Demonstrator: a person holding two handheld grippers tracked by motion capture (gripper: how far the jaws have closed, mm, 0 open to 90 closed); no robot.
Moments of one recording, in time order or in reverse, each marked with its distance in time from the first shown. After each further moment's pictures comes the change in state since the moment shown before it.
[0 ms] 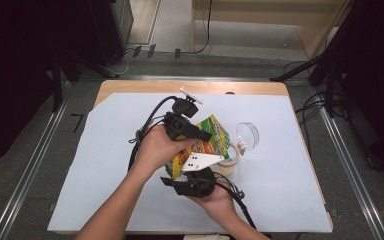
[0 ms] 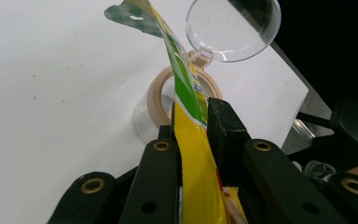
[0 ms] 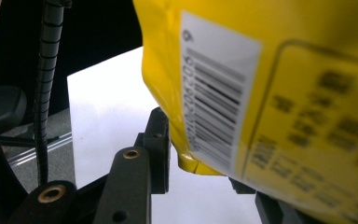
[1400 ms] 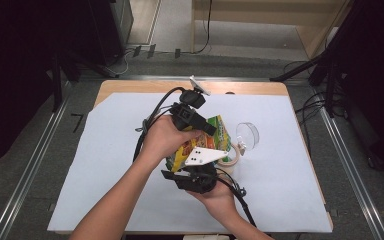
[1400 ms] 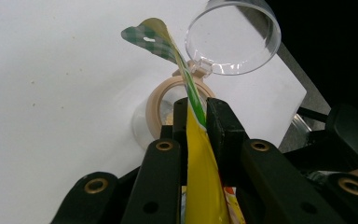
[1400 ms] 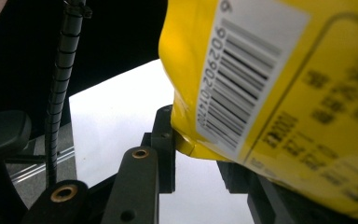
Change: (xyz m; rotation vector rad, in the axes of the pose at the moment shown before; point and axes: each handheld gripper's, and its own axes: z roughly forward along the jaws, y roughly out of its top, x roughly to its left) left arm -0.001 0.025 0.003 0.055 -0.002 -0.015; right arm -0.001 0.013 -0.008 -0.044 -0.009 0.033
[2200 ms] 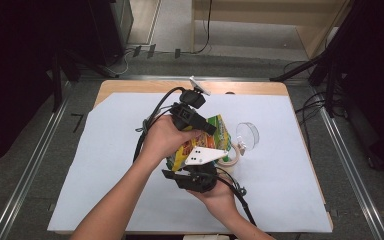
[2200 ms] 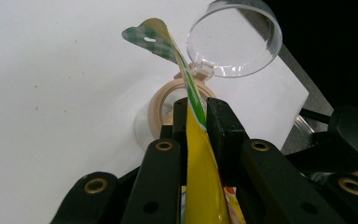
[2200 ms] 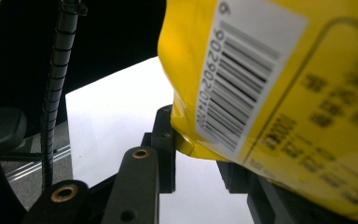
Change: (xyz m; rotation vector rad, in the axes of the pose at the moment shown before) left arm 0.001 0.000 0.000 -0.010 0.000 0.011; right arm -0.002 0.000 0.000 0.010 -0.008 -0.006
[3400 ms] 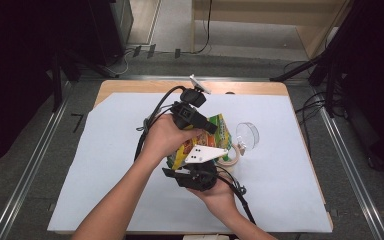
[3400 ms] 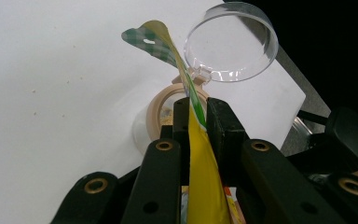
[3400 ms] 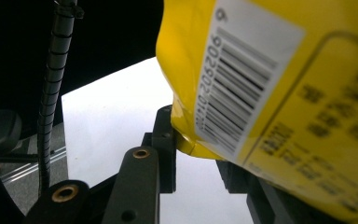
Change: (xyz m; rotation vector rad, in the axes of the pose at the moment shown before) left arm 0.000 0.003 0.000 -0.012 -0.005 0.002; right arm -0.002 0.002 0.000 0.001 -0.010 0.000
